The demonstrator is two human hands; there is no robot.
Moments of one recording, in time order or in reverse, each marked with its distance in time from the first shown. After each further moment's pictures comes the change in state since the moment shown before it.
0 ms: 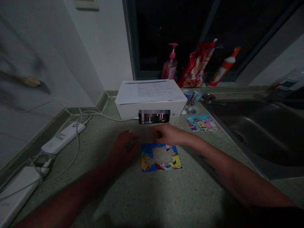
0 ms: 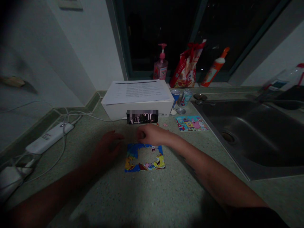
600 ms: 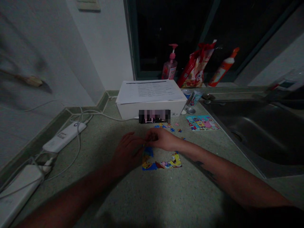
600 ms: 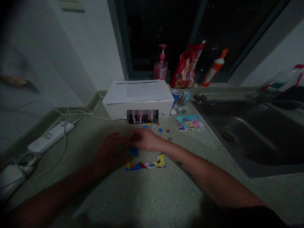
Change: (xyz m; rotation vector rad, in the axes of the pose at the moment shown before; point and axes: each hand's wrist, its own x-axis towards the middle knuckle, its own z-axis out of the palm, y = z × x) left_hand -0.008 0.016 0.005 0.027 0.041 0.269; right_hand 0.007 -0.012 0.039 0.508 0.086 0.053
